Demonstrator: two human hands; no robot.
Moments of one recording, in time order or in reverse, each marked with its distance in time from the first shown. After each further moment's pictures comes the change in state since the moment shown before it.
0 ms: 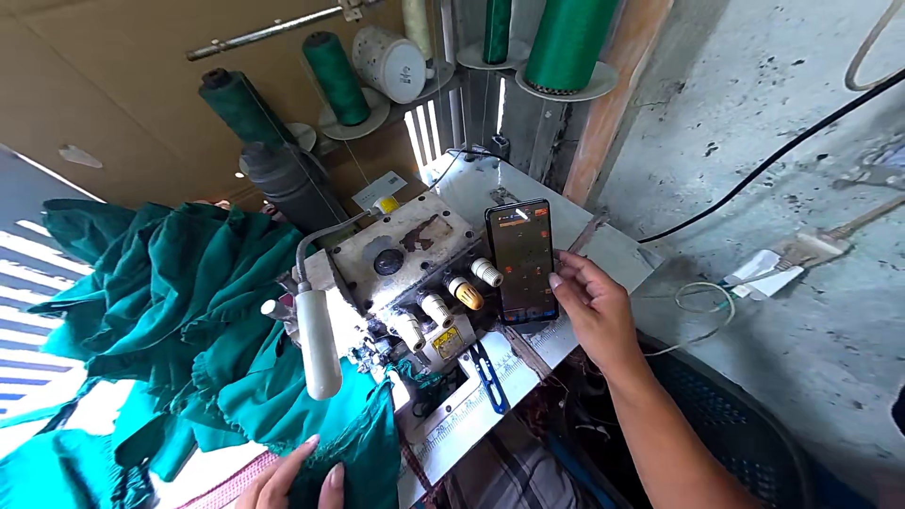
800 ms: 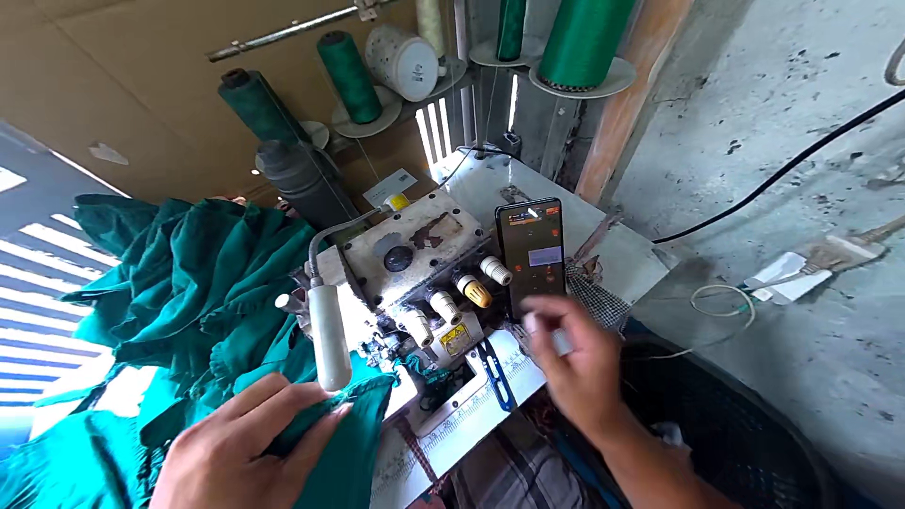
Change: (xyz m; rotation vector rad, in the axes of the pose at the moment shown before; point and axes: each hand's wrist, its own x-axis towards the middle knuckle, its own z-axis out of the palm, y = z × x) left_hand 0.105 -0.004 -0.044 0.072 -0.382 0.216; right_hand -0.046 -0.035 0.032 0.009 -0.112 -0.271
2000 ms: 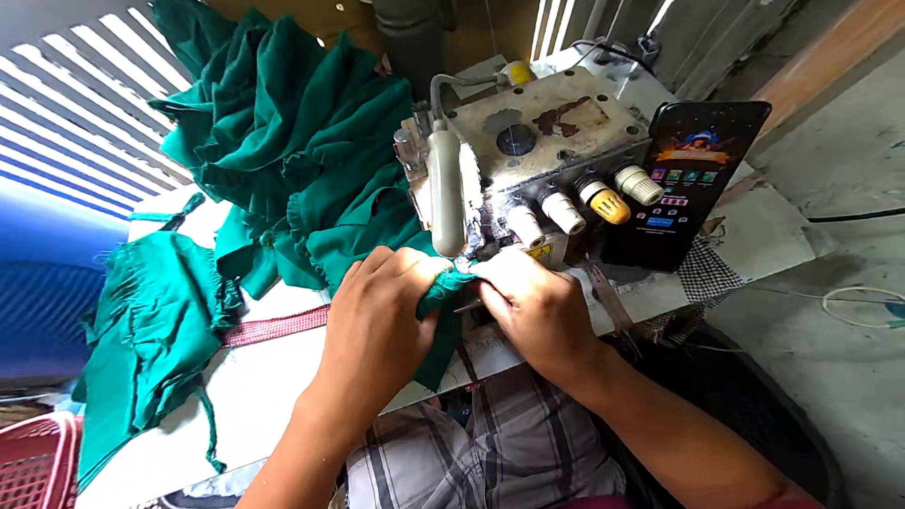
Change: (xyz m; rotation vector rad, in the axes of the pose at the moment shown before) left_hand -0.011 0.016 0.057 0.156 0.131 -0.036; right_hand -0.005 -0.049 0.099 -0.384 -0.339 -0.289
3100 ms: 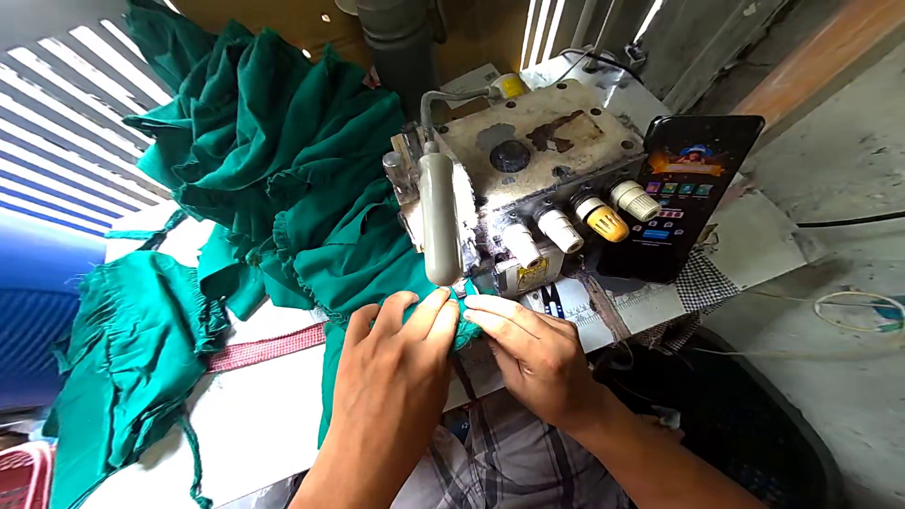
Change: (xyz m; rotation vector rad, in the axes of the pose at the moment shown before) left_hand -0.017 0.022 0.009 0.235 -0.138 0.036; right_hand -0.034 0.007 0.007 0.239 0.016 -0.067
